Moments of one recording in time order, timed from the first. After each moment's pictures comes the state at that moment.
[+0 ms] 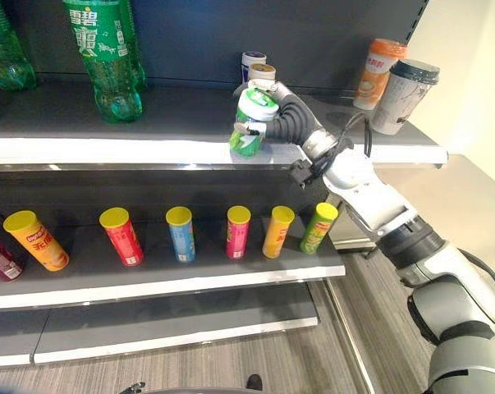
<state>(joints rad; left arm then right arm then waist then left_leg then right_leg) 0.14 0.30 -0.35 1.16 0.10 -0.11 0.04 -0.92 -0.78 0.59 0.16 0.43 -0.10 -0.02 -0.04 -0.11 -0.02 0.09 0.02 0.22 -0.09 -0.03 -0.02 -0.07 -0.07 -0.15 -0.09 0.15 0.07</state>
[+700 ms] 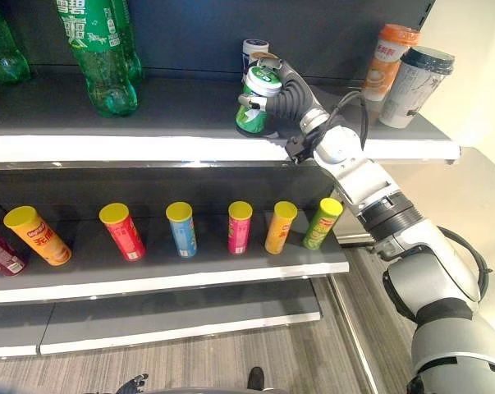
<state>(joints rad) 0.11 0.29 -0.35 1.16 0.09 -0.11 0.04 -1.06 -0.68 0.59 0.38 0.36 -0.07 -0.03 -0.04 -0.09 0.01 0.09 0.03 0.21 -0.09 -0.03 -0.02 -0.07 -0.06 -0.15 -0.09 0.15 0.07</state>
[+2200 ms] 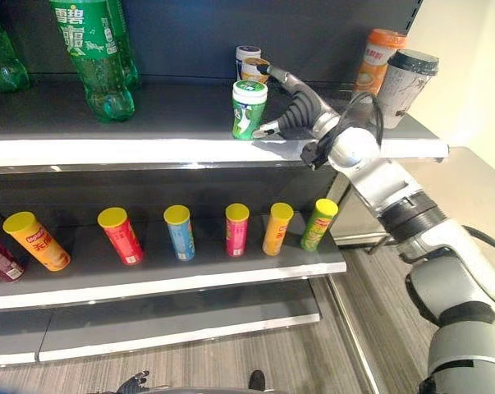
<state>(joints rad) 0.11 0.28 -0.30 1.15 0.06 -0.11 0.03 -1.06 -0.82 0.63 0.30 0.25 -0.06 0.03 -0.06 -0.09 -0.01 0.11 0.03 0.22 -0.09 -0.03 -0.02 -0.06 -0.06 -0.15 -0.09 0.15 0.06</state>
